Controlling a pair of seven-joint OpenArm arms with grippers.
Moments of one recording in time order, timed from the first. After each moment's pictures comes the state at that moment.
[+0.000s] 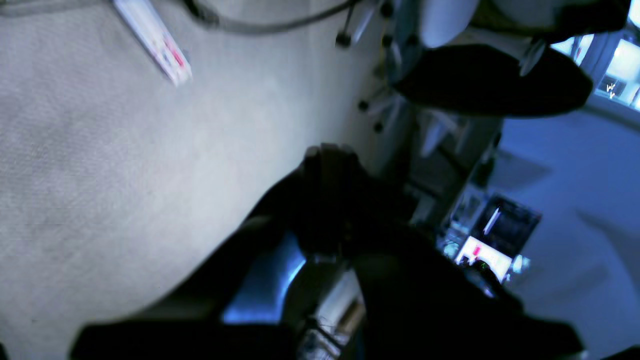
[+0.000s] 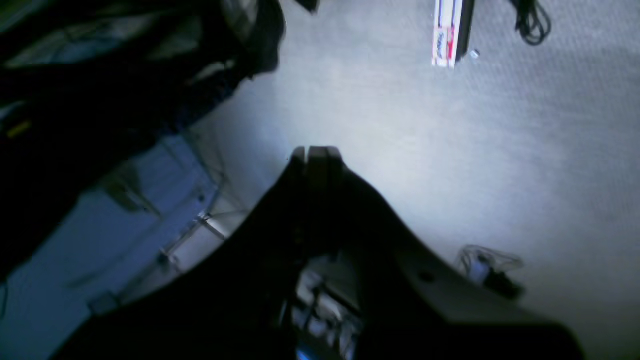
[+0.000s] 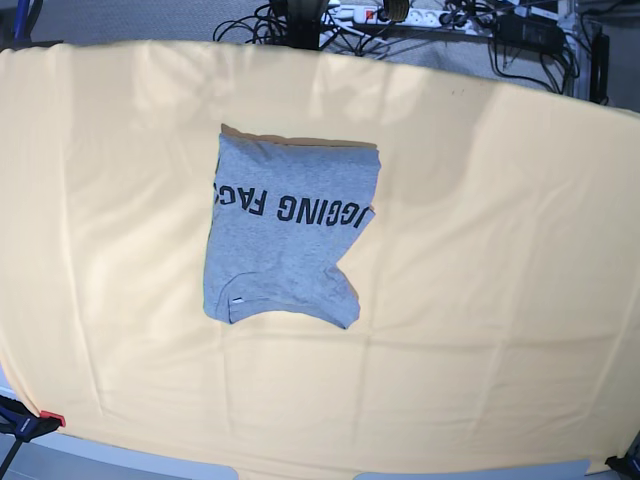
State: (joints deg) left arm 58.3 -30.1 -15.1 98.8 -74.5 -44.1 79.2; right arm -55.9 12.9 28.2 89.8 59.3 41.6 -75.3
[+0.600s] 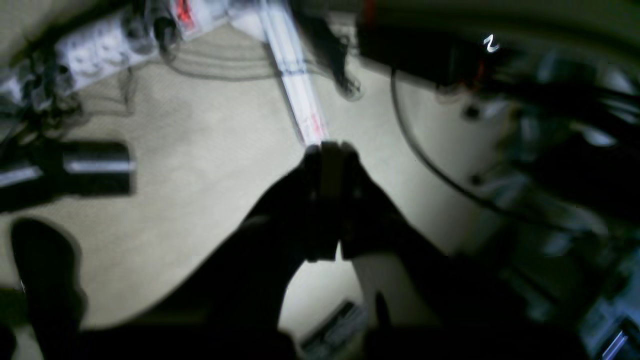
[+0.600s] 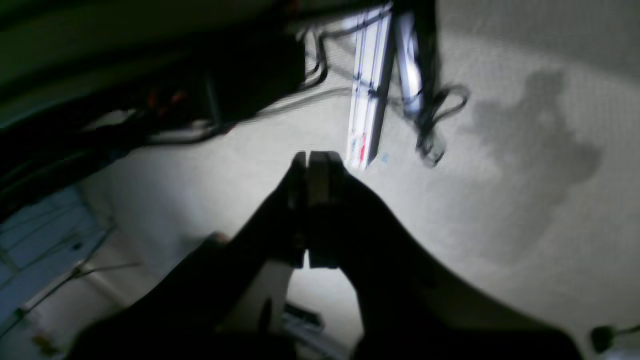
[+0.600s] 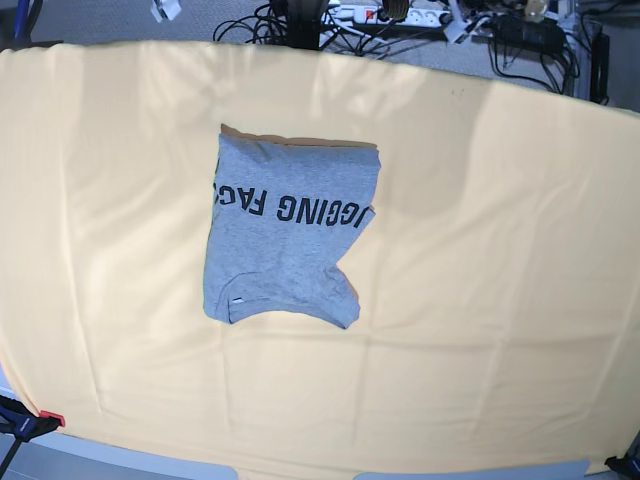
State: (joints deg) left arm 25.5 -22.5 5.0 52.9 -23.7 -43.8 27.0; right arm -29.3 12.7 9.1 51.1 14.4 41.4 -27.3
